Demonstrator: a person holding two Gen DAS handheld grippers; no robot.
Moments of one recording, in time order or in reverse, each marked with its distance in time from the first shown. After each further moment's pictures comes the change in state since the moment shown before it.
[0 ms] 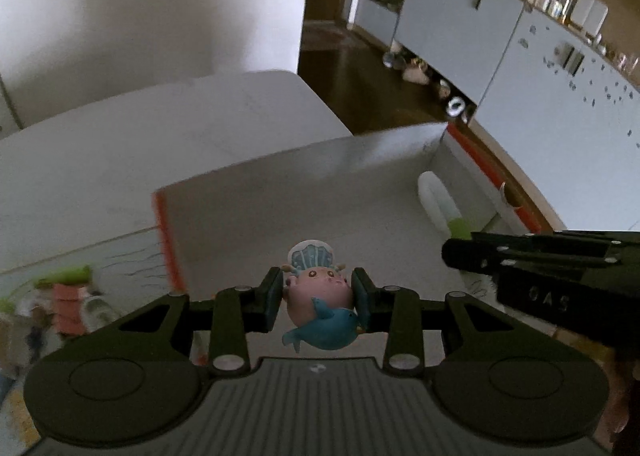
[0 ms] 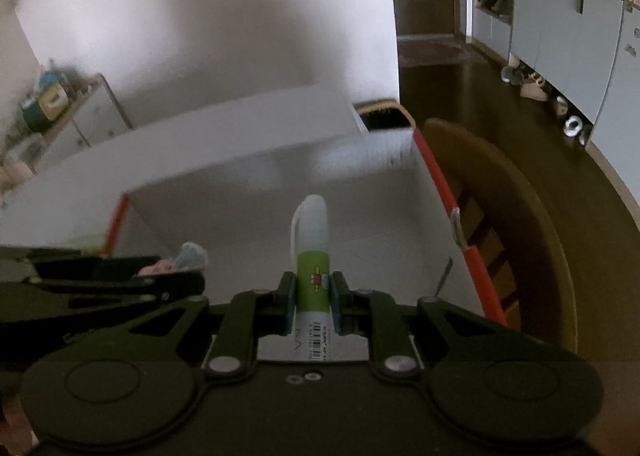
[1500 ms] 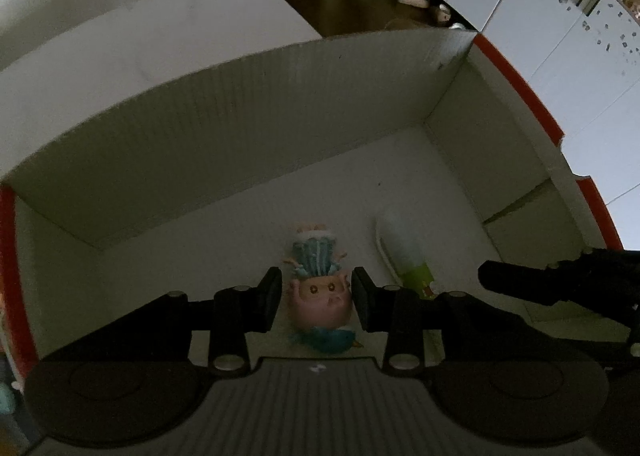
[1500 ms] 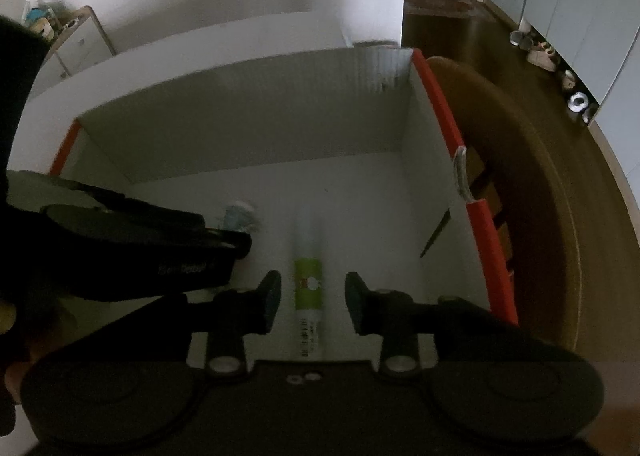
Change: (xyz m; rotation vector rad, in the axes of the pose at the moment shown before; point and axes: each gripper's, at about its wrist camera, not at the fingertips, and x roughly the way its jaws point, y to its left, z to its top) left arm 0.092 -0.015 0.018 -0.057 0.232 0.030; right arm 0.020 -0.008 -0.005 -0.068 0.183 -0.028
